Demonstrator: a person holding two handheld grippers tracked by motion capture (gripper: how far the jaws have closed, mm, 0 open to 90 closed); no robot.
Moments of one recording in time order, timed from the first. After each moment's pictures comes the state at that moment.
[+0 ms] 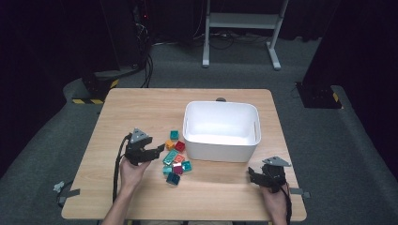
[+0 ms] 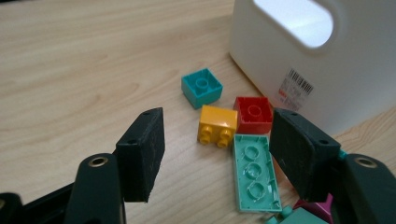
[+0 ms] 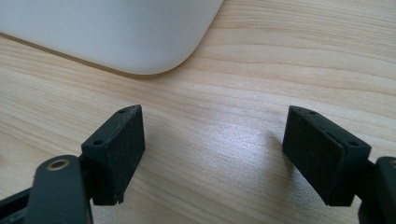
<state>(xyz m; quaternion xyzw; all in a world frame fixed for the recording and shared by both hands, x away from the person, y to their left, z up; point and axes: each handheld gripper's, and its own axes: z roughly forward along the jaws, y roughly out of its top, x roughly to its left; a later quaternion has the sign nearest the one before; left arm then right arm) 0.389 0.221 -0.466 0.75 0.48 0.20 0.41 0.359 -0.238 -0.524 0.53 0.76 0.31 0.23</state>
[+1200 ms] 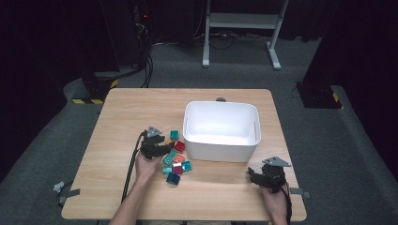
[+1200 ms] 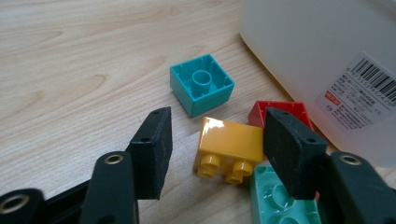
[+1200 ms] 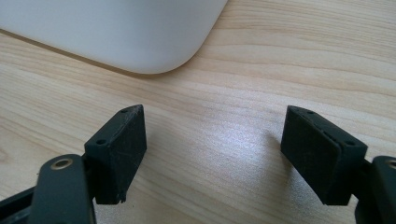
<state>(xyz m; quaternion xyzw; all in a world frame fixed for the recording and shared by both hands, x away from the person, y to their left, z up) 0.437 0.196 -0.511 0.76 0.49 0.17 0.40 0.358 -0.238 -0.524 0.52 0.76 0.32 0.23</state>
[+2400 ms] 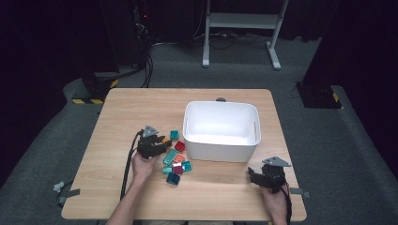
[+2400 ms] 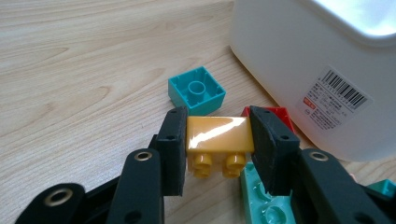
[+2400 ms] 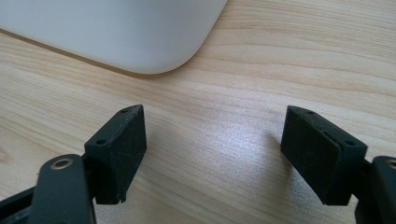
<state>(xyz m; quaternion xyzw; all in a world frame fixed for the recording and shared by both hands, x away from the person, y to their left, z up) 0.429 0.205 -0.496 0.76 0.47 0.17 0.42 0.358 -0.238 -0.524 0.52 0.76 0.32 0.23</state>
